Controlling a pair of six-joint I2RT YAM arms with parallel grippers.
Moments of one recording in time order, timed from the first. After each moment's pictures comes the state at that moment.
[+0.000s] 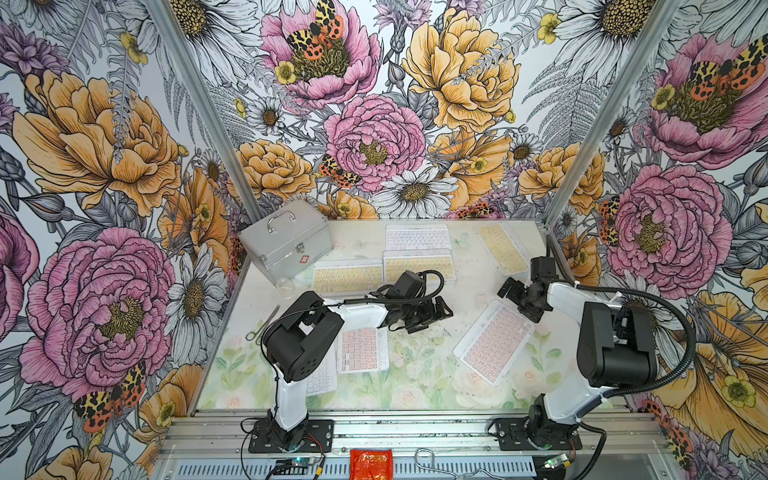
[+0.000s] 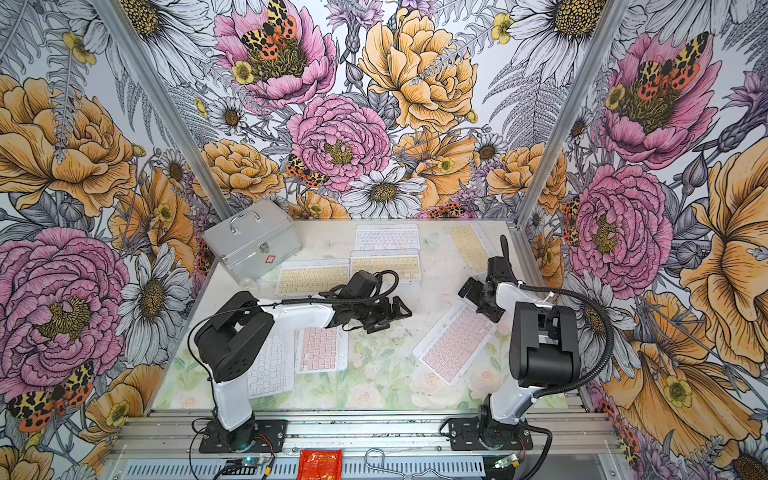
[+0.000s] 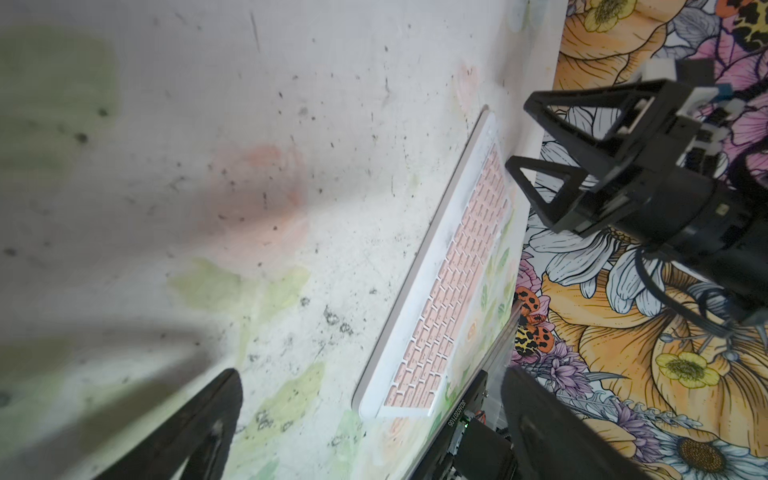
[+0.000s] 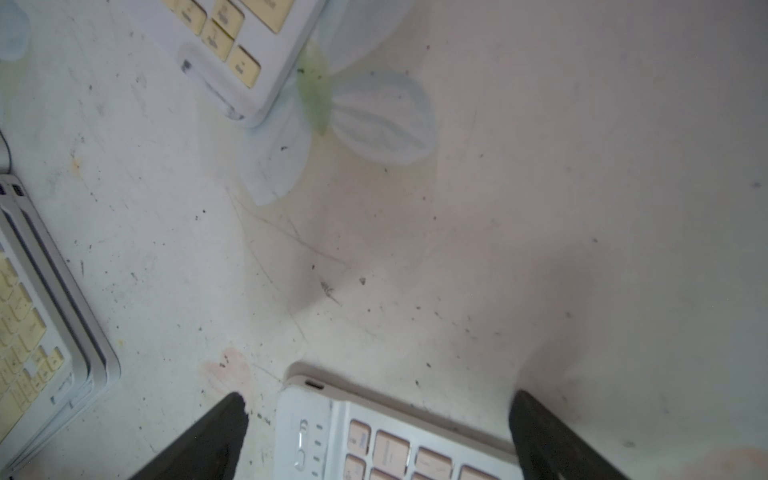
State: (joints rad) left arm -0.81 1.88 1.11 -0.07 0.44 -1.02; right arm -0.15 1.66 0.92 -0.43 -0.18 0.53
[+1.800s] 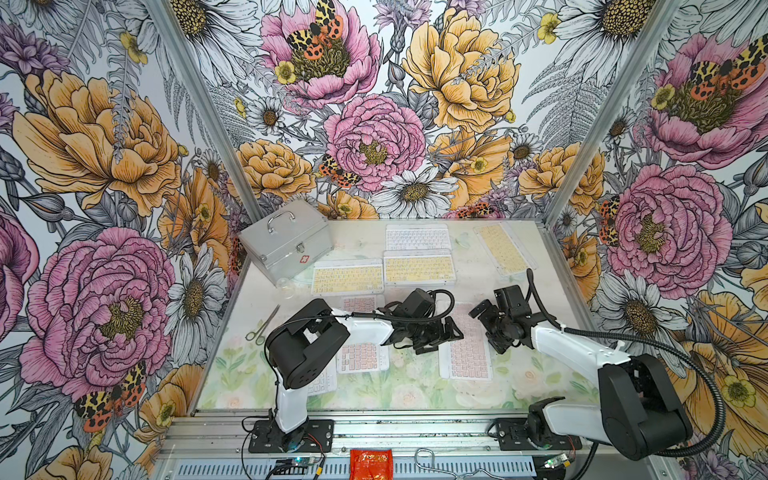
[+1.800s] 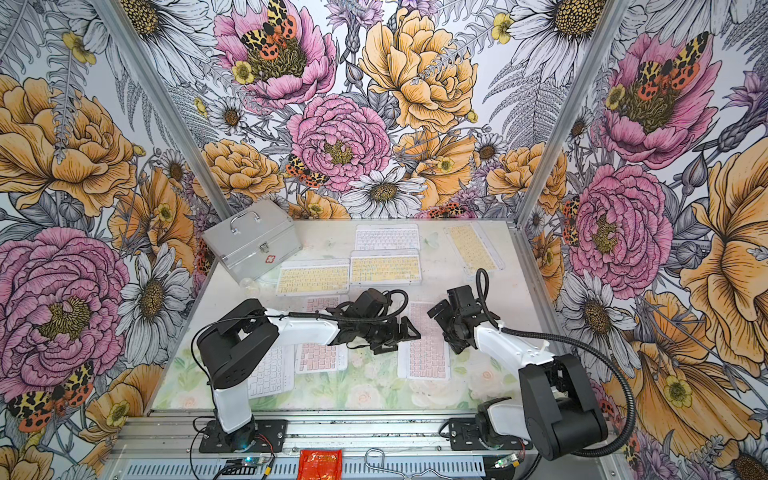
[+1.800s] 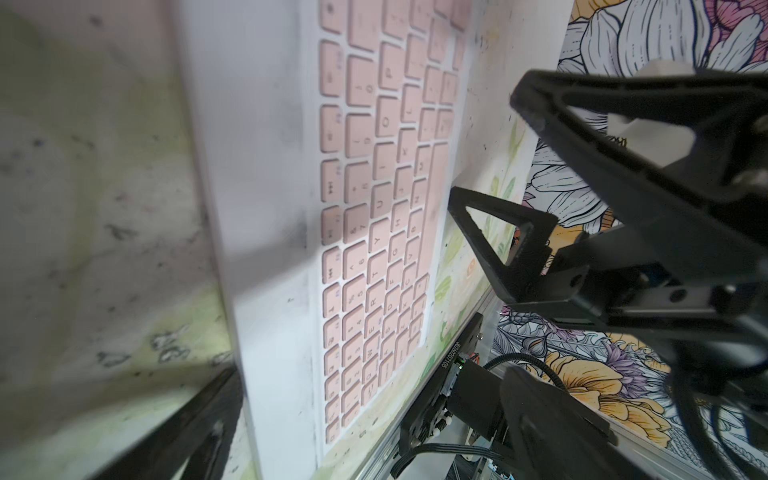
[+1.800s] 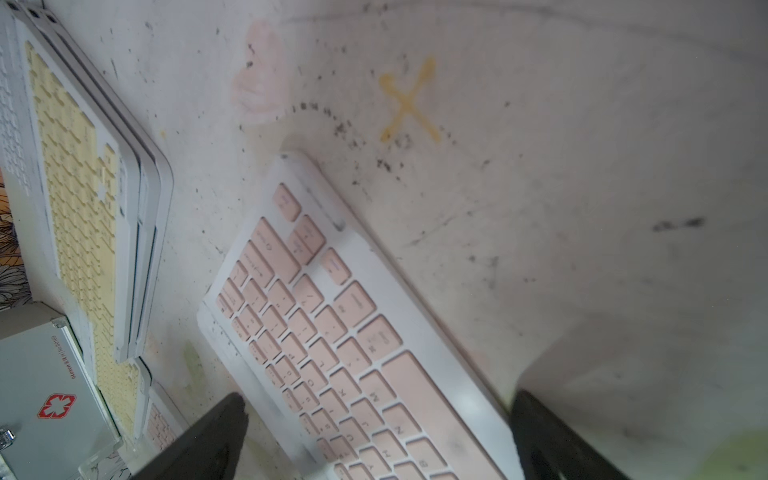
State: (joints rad) left arm -0.89 1.86 0.99 0.03 0.49 -1.13; right arm 0.28 1.32 0.60 -0.34 -0.14 1.20
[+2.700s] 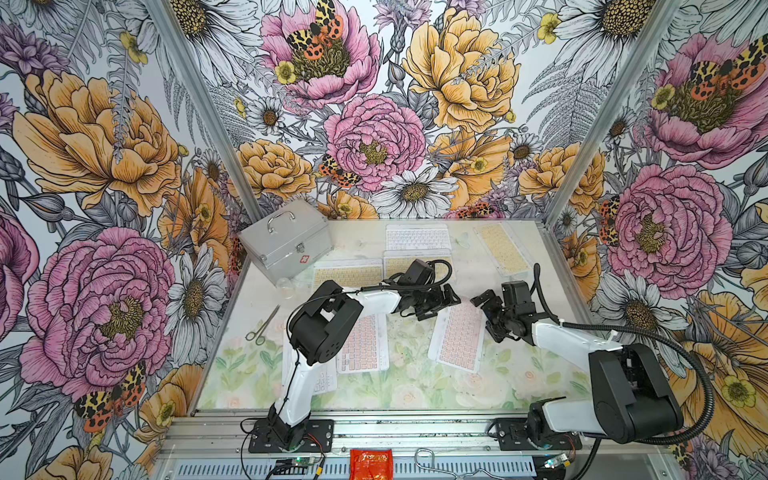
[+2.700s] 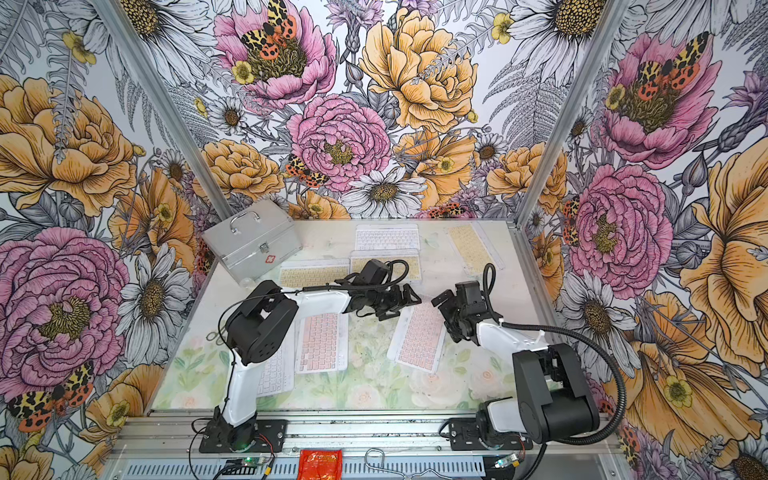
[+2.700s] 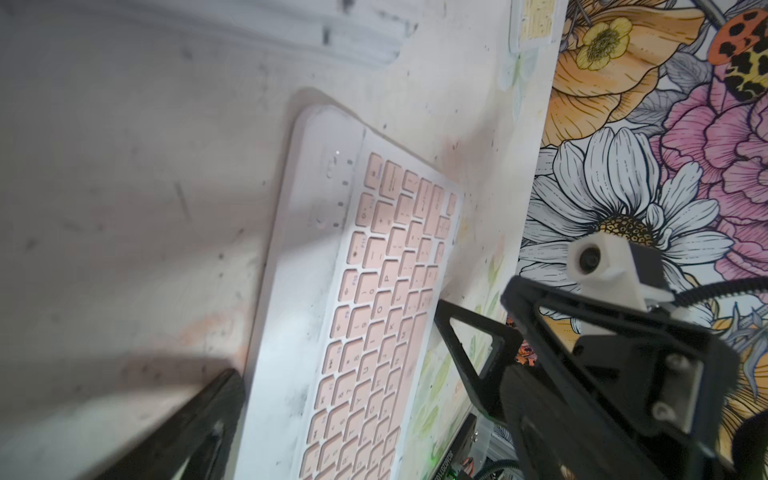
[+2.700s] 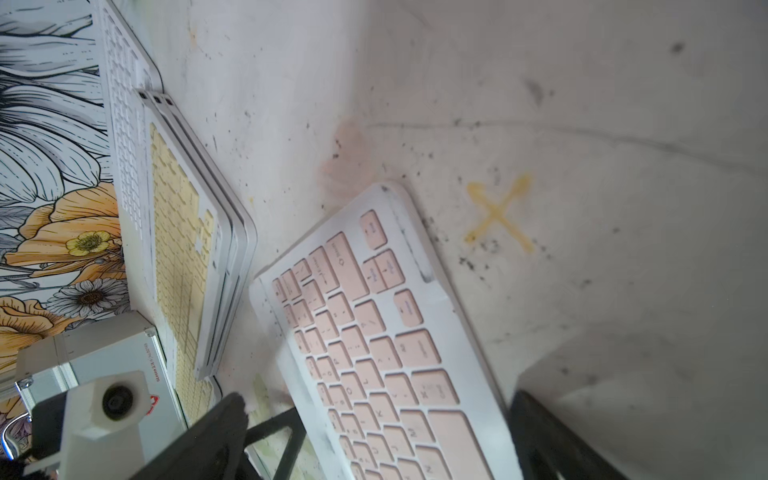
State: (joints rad) left arm -0.77 2.14 1.42 -0.12 0.46 -1.02; right arm 0.14 1.35 0.55 -0.12 -0.24 1.17
